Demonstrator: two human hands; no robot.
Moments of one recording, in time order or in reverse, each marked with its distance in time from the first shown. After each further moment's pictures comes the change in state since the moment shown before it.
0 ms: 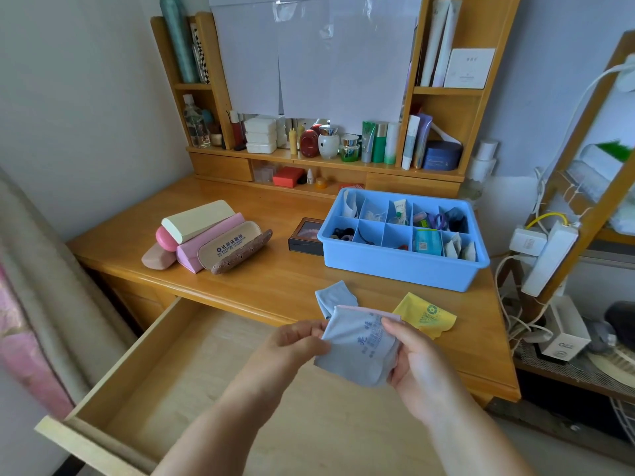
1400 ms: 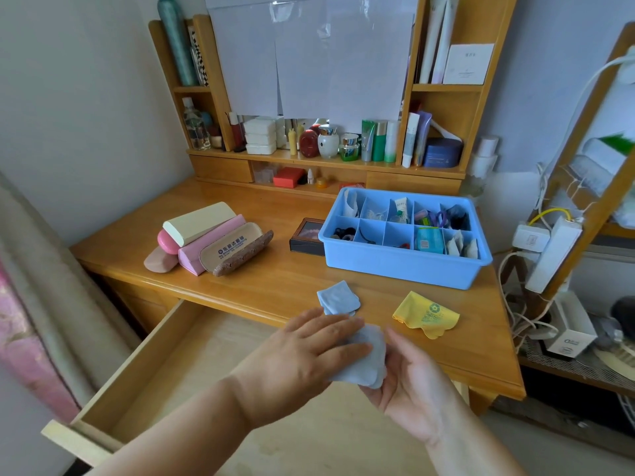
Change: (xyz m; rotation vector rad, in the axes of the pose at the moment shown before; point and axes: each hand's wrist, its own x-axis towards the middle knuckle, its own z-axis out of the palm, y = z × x) left_hand -0.001 0.010 -0.012 1.472 -0.139 0.983; right_hand 0.001 0.016 -0.007 0.404 -0.165 0.277
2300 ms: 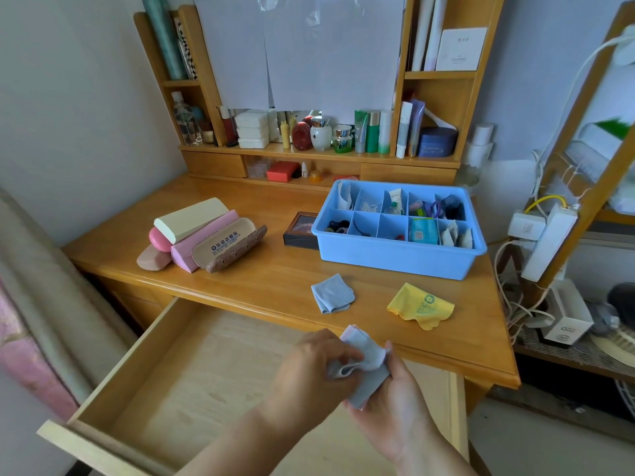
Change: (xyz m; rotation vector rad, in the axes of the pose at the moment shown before) left_hand 0.014 0.038 0.045 -0.651 0.090 -0.728; right_hand 0.011 0.041 -0.020 0.203 0.099 -0.041
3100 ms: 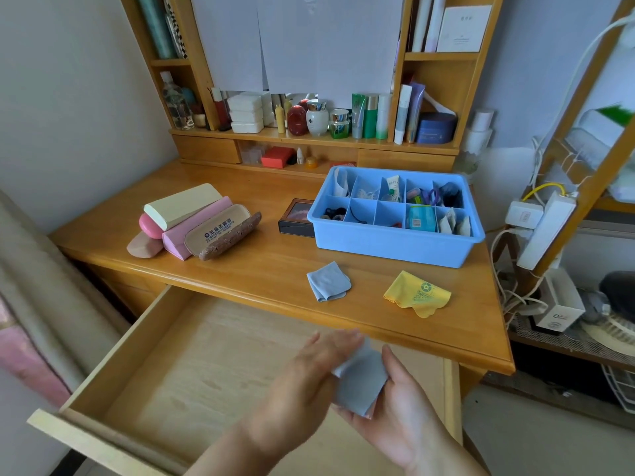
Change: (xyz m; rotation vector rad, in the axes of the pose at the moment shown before) left_hand -0.021 -0.029 0.012 -0.193 -0.072 0.272; right_hand -0.010 0.001 -0.020 -0.078 0.047 0.108
